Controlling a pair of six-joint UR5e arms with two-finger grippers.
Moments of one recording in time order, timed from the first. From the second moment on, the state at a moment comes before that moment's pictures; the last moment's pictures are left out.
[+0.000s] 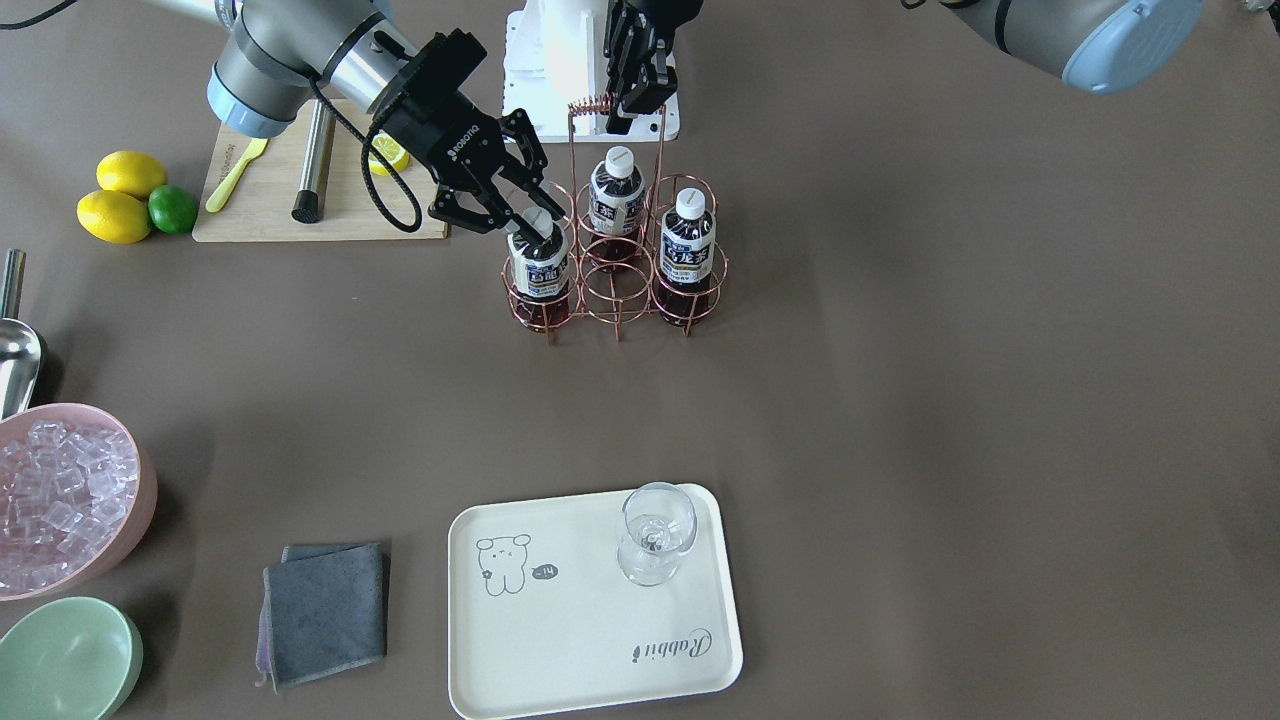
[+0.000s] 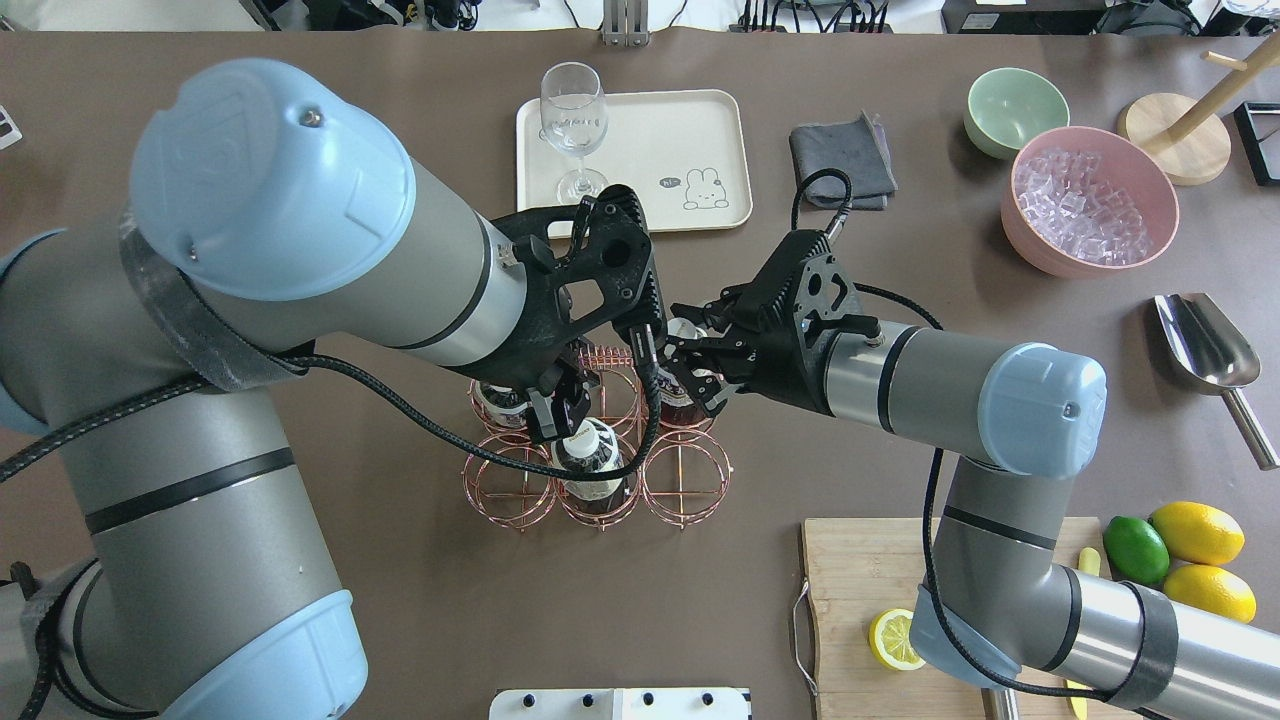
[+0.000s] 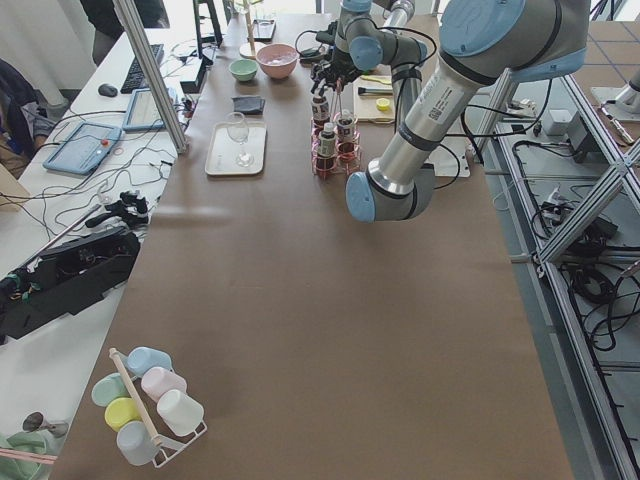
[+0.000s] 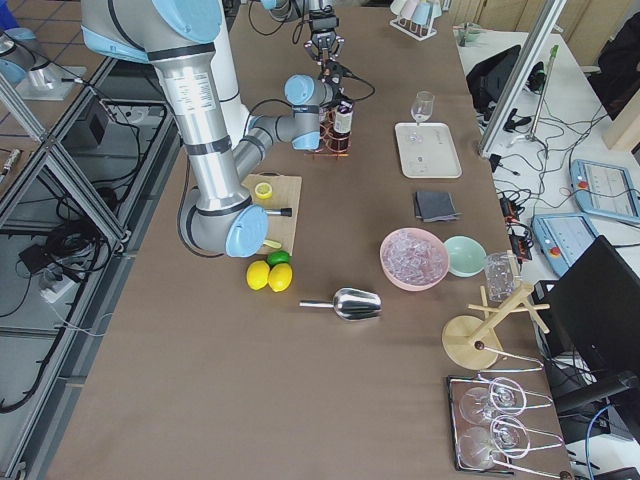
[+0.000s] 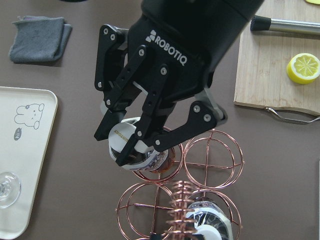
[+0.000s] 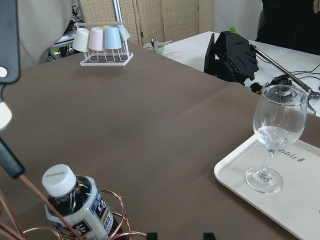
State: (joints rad) left arm -0.53 -2.37 -2.11 -1.29 -1.88 0.10; right arm 0.48 -1.21 1.88 -0.60 1.58 0.49
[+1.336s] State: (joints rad) left arm -0.53 -2.37 -2.11 -1.29 -1.88 0.10; right arm 0.74 -1.18 2.04 -0.74 1.83 0.56
